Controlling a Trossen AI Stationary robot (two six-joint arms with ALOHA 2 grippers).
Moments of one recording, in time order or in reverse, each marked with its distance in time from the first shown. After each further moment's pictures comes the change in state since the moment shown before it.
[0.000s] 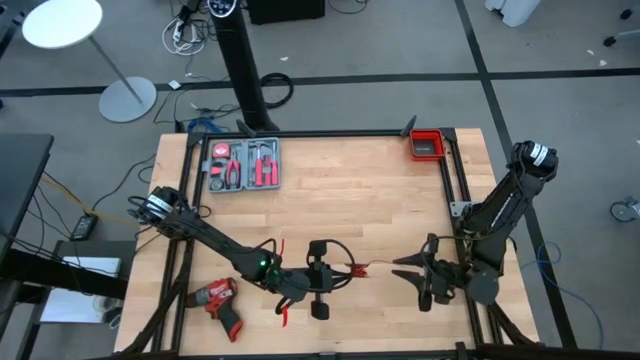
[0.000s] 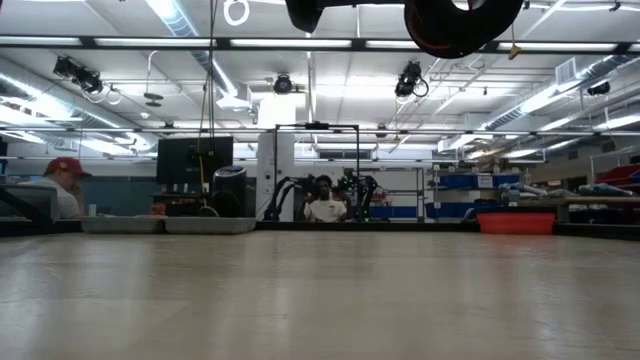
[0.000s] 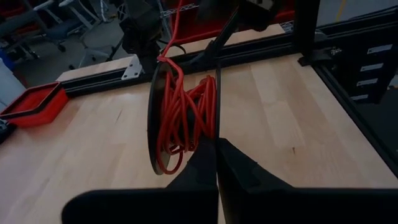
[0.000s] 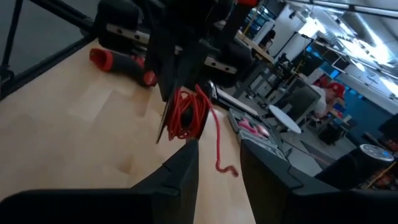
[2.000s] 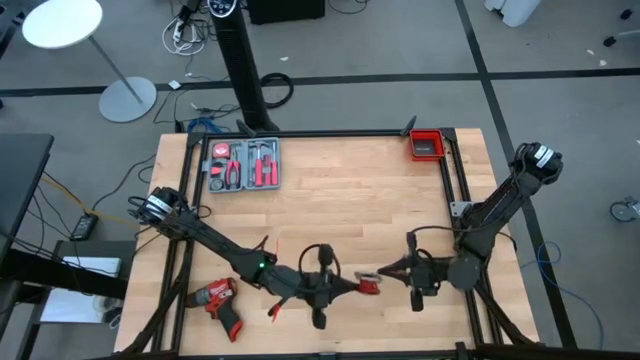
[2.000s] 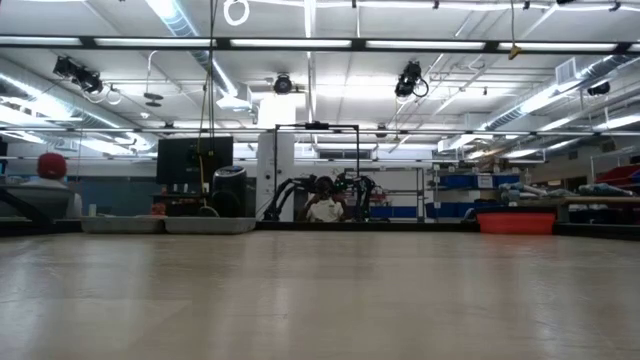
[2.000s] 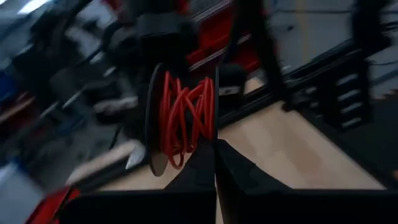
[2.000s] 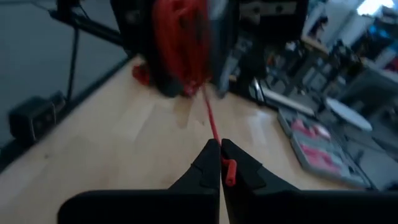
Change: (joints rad) left arm -0.013 0.000 -0.001 0.277 0.087 0.401; right arm -0.177 0.000 -0.001 0.015 -0.347 0.113
